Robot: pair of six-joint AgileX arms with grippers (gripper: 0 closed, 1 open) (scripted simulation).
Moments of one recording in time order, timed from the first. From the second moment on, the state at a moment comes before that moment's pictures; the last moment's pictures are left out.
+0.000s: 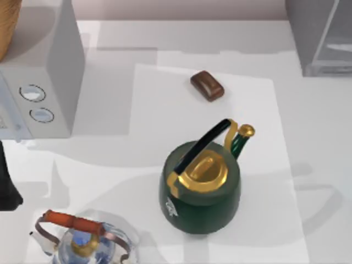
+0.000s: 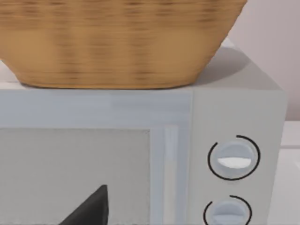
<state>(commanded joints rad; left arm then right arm) 0.00 0.00 0.00 0.00 0.00 0.00 -0.62 1.70 0.47 0.08 -1.13 -1.12</state>
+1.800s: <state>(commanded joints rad) 0.00 0.00 0.00 0.00 0.00 0.00 -0.55 1.71 0.81 -0.93 -1.09 -1.69</state>
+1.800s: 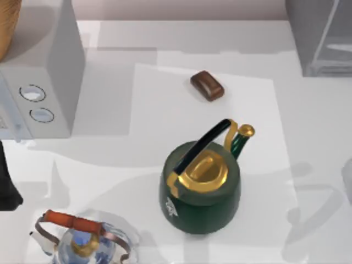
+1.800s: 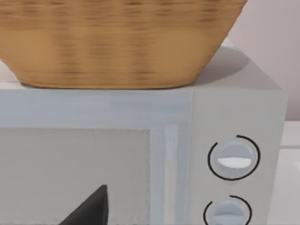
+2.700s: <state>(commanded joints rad) 0.00 0.00 0.00 0.00 0.00 0.00 -0.04 0.24 0.15 -0.22 -0.21 -0.26</state>
